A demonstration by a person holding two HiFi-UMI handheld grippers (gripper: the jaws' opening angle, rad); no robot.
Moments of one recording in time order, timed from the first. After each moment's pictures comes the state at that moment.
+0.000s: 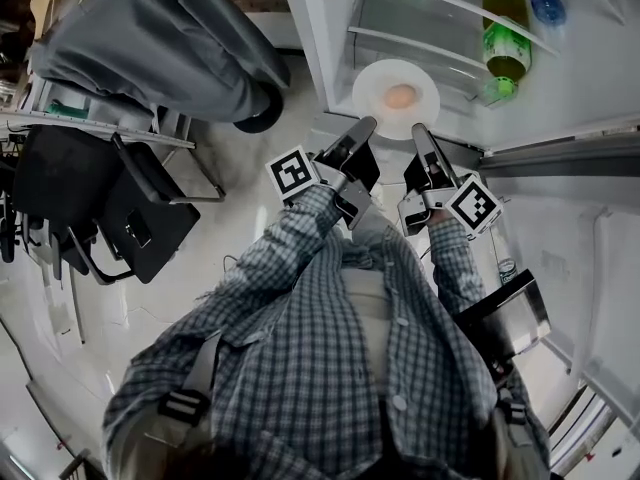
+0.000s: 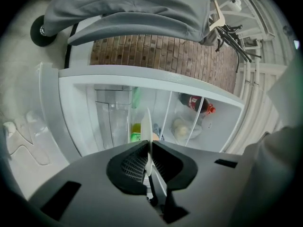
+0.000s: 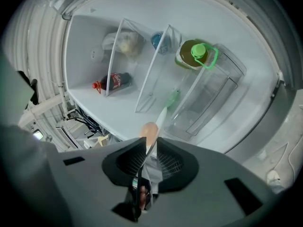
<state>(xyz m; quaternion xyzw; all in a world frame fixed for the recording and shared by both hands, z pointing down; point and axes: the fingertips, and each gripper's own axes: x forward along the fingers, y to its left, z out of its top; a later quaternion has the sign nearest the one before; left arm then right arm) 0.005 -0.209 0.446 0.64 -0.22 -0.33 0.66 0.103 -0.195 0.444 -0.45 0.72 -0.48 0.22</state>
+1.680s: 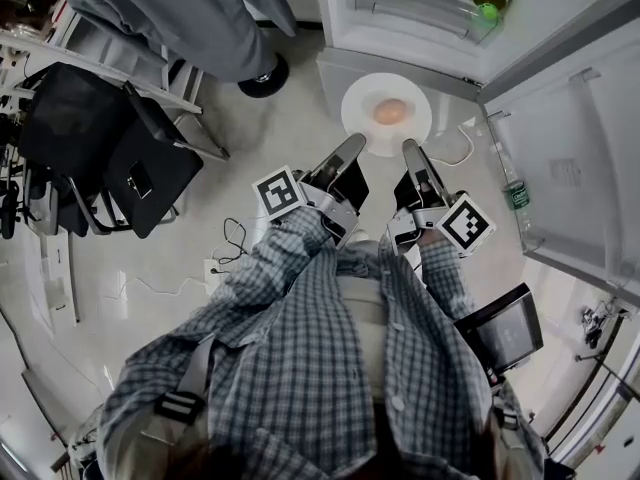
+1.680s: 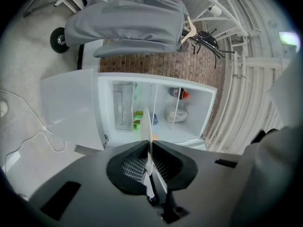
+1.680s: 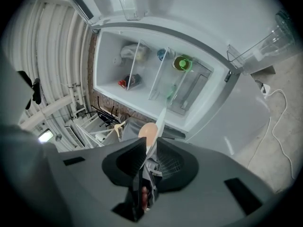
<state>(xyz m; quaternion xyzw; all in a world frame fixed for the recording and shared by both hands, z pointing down) -0.023 0.026 0.430 0.65 -0.23 -0.32 0.65 0.074 0.037 0.428 -0.44 0.71 -0.50 0.24</state>
